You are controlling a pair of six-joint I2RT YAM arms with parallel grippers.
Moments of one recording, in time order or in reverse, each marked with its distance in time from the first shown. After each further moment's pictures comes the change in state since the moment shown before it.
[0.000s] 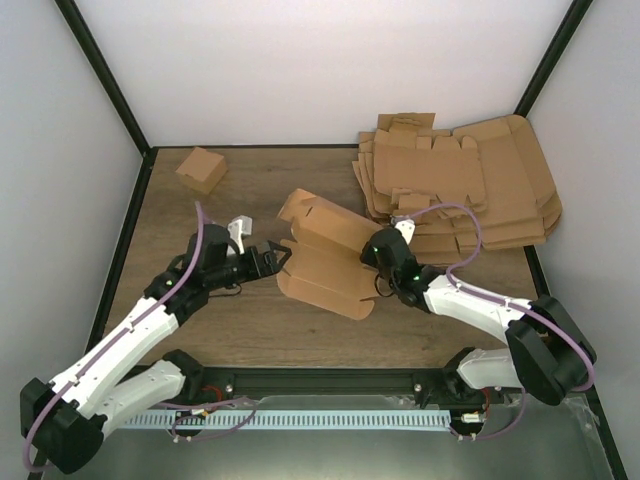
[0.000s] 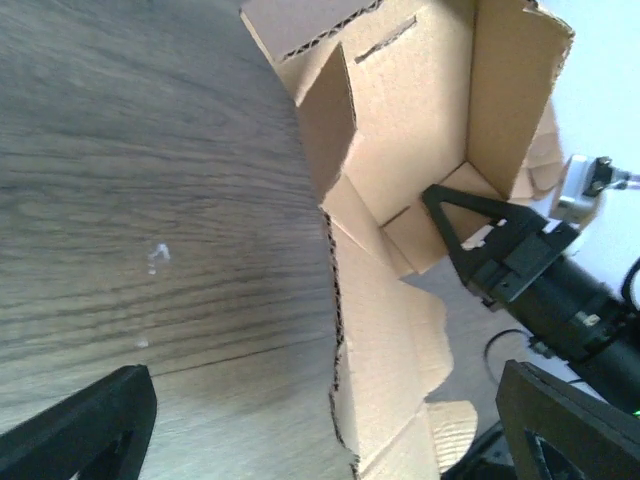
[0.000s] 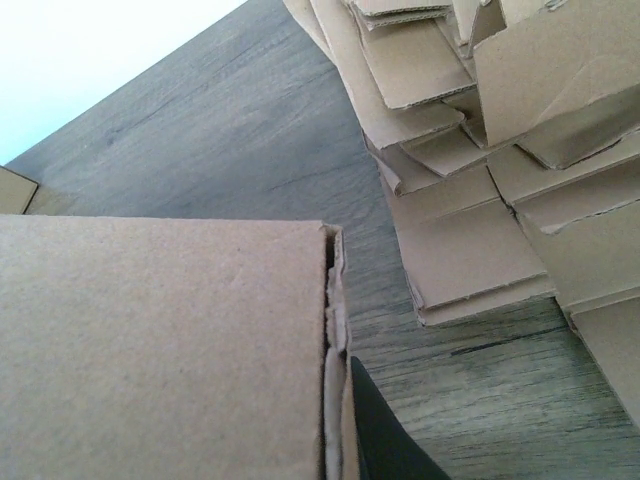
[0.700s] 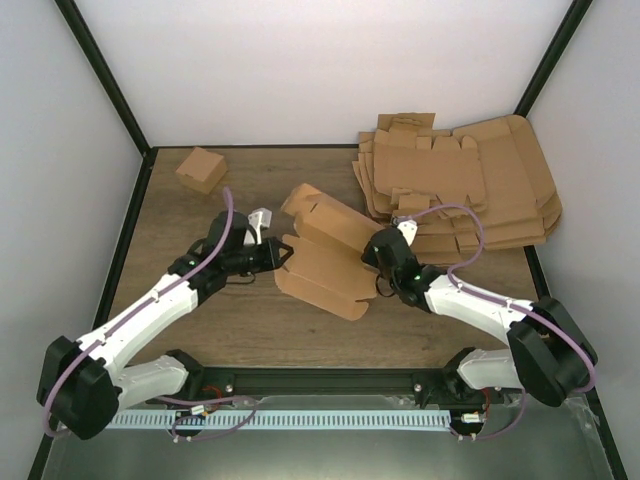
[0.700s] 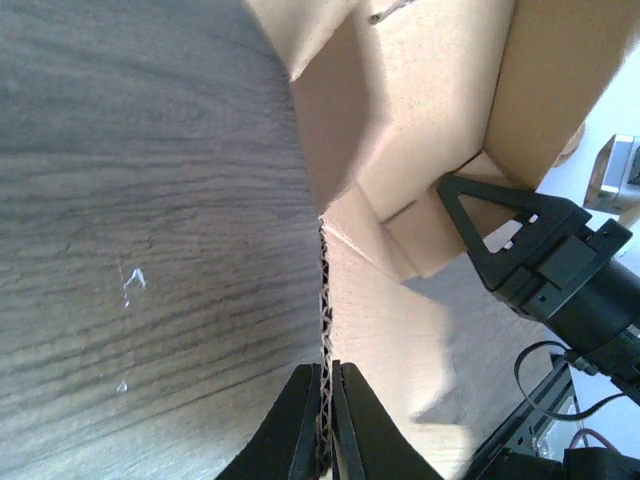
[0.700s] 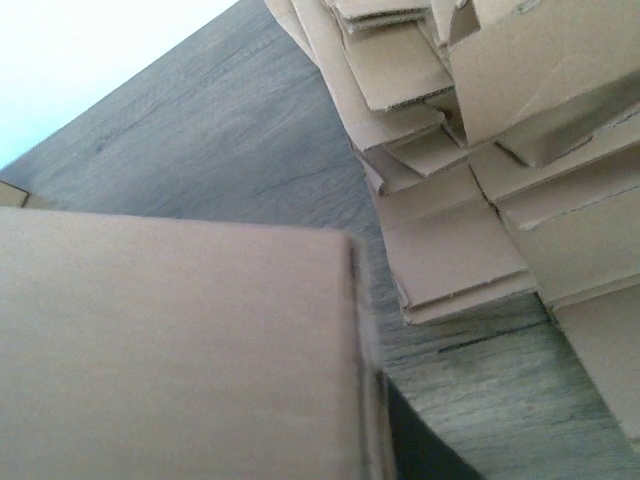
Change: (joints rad) left arm 0.000 0.205 0.039 0.122 0.084 0.061; right arm 0.000 -0.009 0.010 -0.032 0.016 0.028
